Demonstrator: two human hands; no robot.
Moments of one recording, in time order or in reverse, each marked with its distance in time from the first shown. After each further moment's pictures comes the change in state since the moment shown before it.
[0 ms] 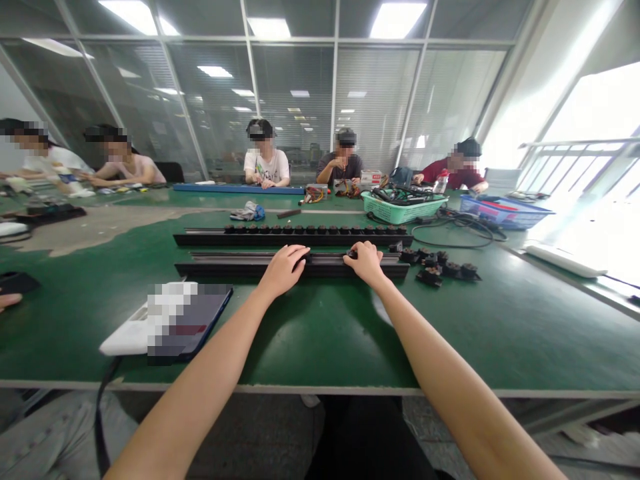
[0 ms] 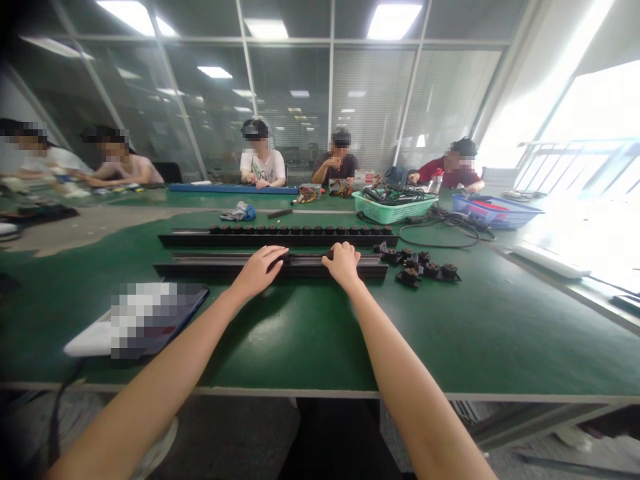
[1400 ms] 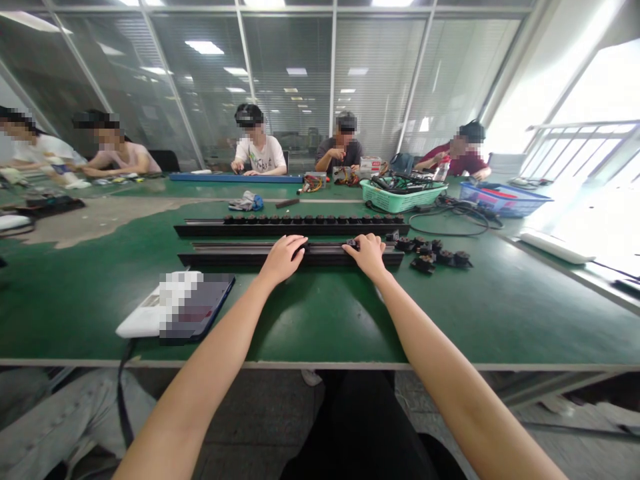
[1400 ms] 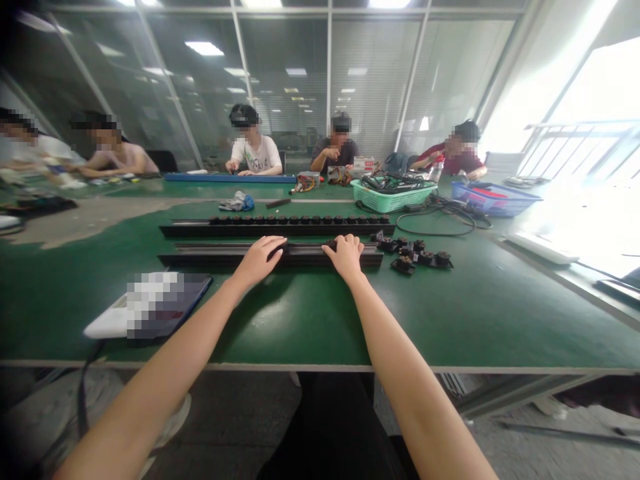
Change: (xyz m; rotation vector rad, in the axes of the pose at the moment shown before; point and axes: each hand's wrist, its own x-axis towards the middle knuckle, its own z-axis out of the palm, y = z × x) left_hand 0.002 0.006 -0.003 -0.017 -0.020 -0.055; right_hand -0.013 0.019 -0.001 -0.040 0.067 -0.011
